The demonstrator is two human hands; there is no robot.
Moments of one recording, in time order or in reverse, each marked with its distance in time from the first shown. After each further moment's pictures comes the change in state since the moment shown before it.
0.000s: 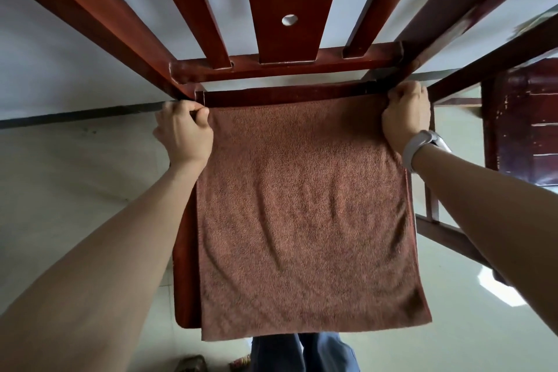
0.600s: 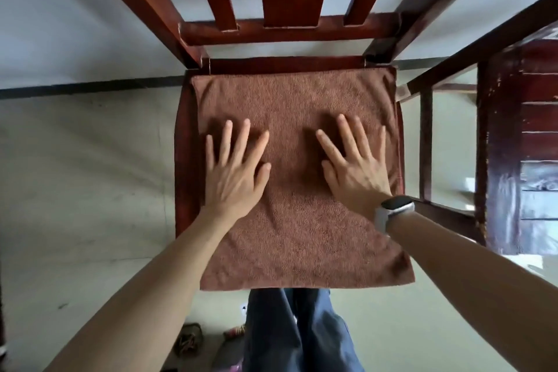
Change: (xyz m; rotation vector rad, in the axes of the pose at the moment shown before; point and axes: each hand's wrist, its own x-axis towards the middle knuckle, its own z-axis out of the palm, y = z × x) left_hand -0.135 -0.027 0.005 0.389 -0.285 0.594; right_hand -0.135 0.046 0.012 -0.576 -0.293 -0.753
